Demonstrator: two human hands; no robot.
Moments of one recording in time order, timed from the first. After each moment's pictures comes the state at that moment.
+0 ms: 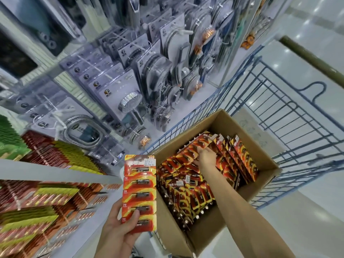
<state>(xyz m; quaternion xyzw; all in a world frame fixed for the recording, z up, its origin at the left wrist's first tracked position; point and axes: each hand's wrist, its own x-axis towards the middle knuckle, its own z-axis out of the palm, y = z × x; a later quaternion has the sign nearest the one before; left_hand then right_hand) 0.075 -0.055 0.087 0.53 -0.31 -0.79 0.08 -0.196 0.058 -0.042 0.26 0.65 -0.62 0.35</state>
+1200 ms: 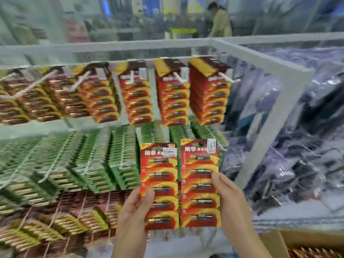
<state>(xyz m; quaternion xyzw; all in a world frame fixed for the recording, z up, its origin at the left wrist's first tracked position) 0.380 -0.202 0.270 0.44 -0.29 -0.70 0.48 0.192 -0.157 0.278 -0.16 0.56 -0.65 0.50</state>
